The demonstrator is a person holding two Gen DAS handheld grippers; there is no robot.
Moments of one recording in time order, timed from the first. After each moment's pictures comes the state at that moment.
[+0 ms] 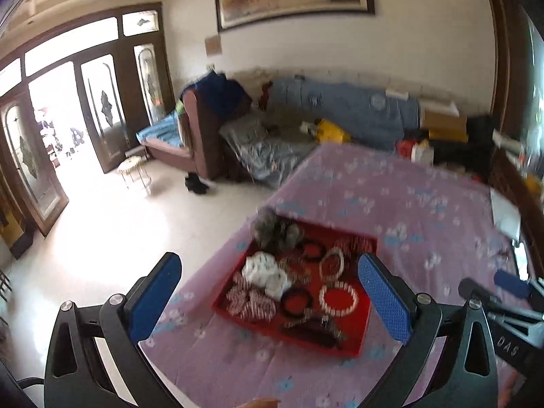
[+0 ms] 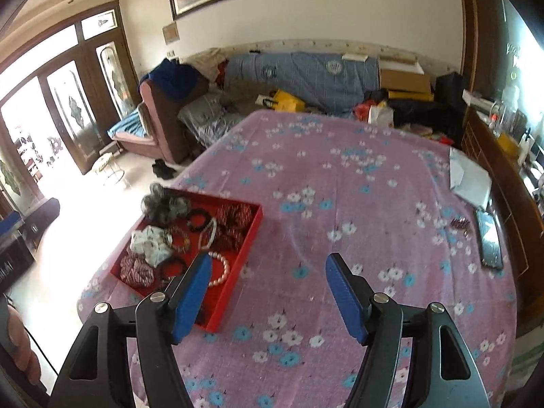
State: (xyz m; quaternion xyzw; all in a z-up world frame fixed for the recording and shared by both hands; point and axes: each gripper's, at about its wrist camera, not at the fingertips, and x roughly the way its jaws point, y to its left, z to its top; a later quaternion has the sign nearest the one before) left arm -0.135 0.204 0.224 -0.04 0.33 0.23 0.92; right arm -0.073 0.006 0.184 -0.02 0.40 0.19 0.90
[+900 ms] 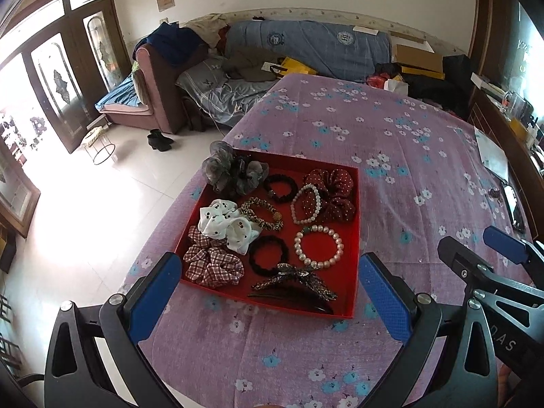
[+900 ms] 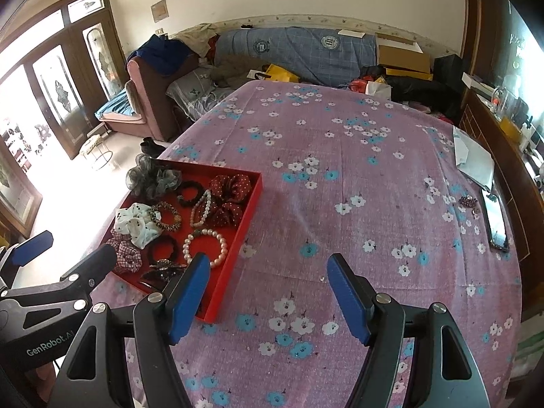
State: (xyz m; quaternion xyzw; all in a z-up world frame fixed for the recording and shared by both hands) left arm -0.094 0.204 0.168 -0.04 0.44 0.15 0.88; right arm -0.064 0.034 0.155 -0.04 0.44 0.16 0.88
